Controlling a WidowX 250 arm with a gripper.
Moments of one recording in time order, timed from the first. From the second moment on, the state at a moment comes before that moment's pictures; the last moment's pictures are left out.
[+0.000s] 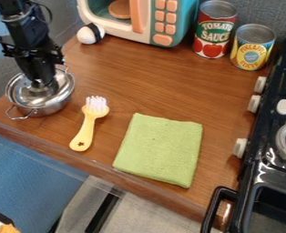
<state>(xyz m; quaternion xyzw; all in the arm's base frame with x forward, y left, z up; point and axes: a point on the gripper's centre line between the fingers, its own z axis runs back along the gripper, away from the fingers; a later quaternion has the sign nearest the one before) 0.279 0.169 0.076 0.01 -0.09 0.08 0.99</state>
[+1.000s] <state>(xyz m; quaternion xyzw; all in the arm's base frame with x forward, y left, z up) 0.290 0.185 0.071 0.04 -0.09 0.09 0.99</state>
